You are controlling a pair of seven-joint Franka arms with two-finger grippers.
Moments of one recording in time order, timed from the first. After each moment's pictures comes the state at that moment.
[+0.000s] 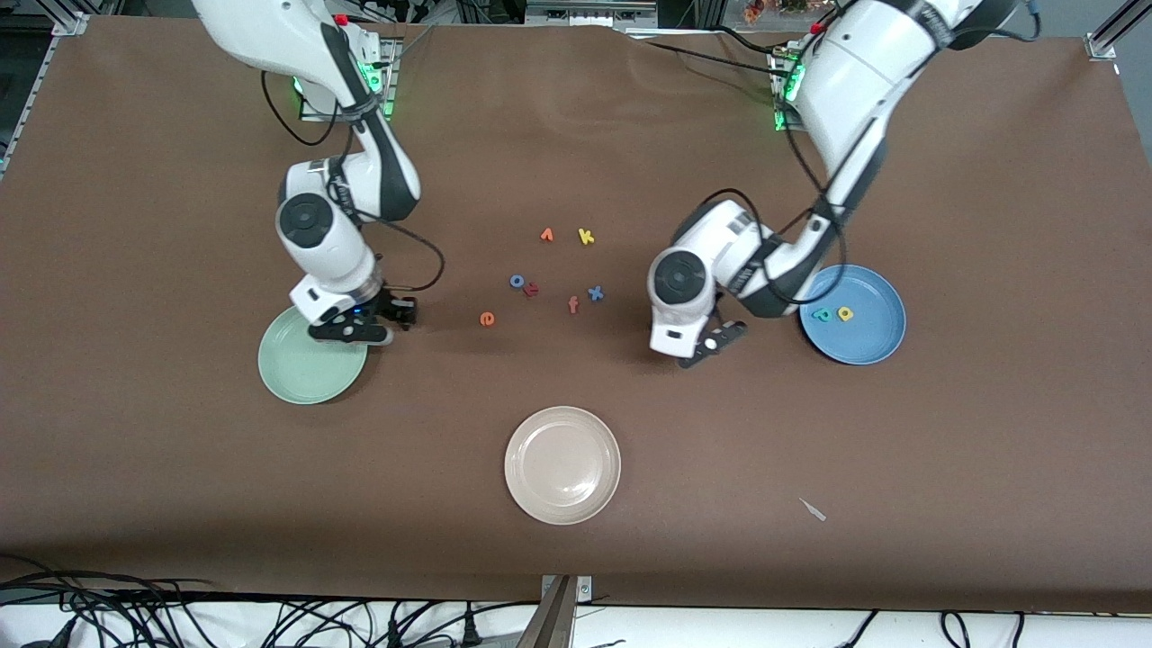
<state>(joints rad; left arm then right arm) -0.22 0.70 -0.35 -1.64 0.30 1.97 -1.15 0.70 0.42 -0.30 -2.14 0.18 2.62 0.35</state>
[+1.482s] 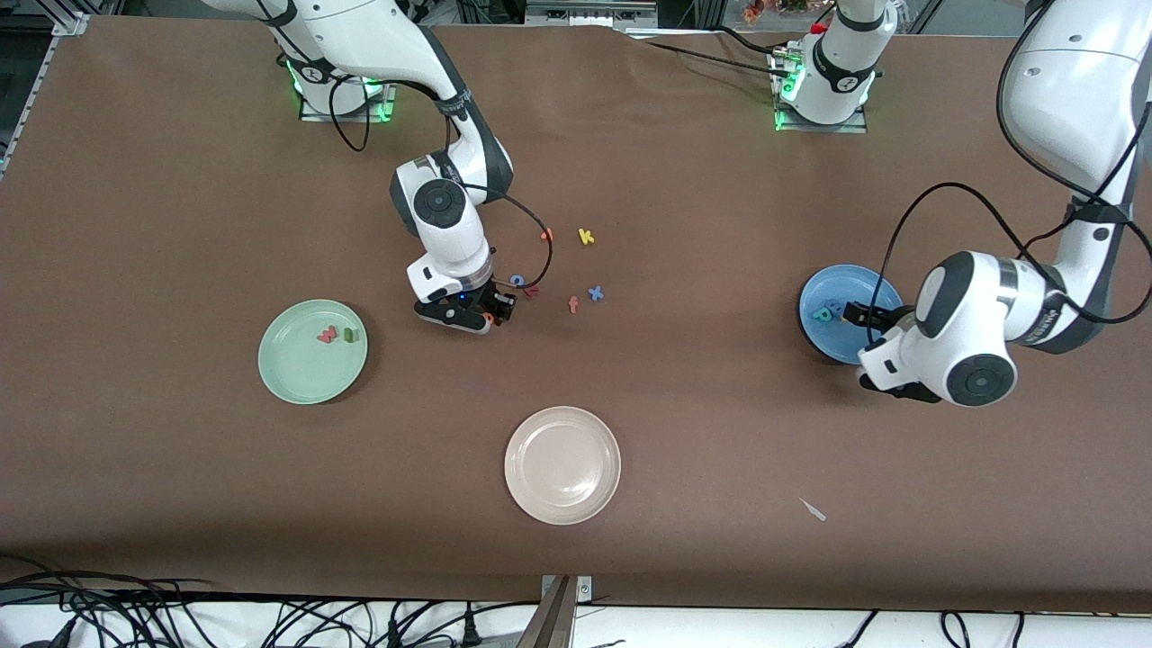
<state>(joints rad) 0.24 0.64 -0.35 -1.55 0.29 1.58 -0.01 0.88 0.59 -0.26 -2.01 0.18 2.69 0.79</state>
